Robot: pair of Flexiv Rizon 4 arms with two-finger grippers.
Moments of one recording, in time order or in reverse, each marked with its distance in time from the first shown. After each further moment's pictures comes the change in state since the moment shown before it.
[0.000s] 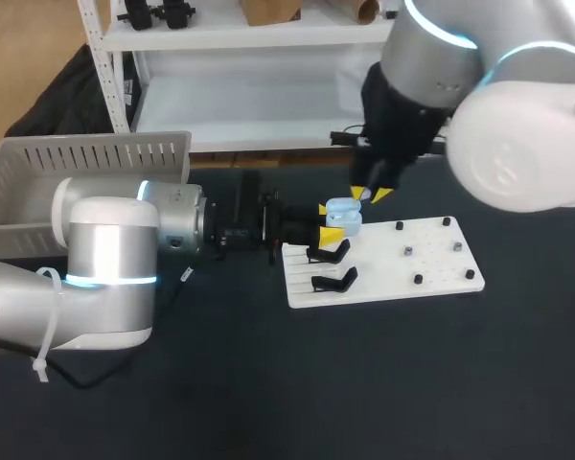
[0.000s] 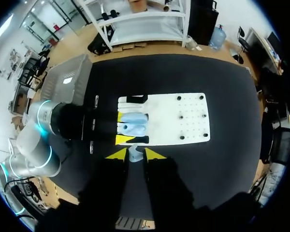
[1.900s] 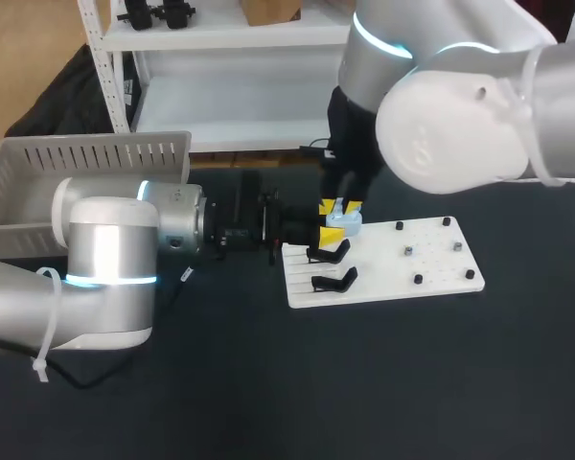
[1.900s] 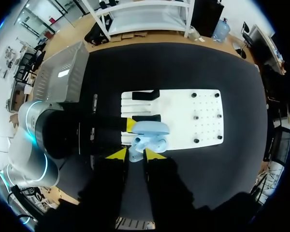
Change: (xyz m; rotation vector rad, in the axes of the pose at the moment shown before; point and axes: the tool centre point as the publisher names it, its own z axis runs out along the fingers) left arm 0.000 0.000 0.000 0.000 0.000 0.000; right arm -0.014 0.020 0.050 0.006 0.096 0.027
